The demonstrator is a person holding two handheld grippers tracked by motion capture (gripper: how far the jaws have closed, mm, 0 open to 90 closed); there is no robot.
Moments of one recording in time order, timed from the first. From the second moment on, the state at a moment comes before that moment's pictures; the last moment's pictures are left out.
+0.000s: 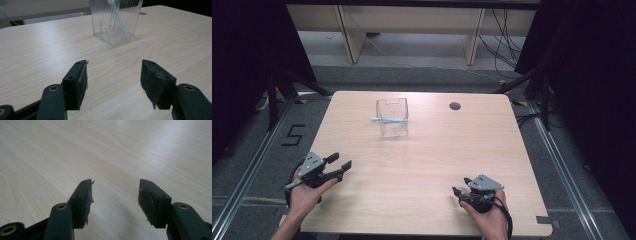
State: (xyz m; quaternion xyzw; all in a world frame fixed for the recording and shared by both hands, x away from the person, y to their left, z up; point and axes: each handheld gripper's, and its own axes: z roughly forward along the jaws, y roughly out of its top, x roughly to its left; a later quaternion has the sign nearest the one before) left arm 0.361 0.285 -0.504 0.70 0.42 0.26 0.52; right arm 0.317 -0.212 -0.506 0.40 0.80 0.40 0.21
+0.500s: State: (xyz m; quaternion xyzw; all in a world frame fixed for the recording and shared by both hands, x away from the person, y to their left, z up) left arm 0.351 0.298 -0.524 0.68 0.44 0.26 0.52; right arm 0.319 -0.212 -0.506 0.39 0.80 0.39 0.22
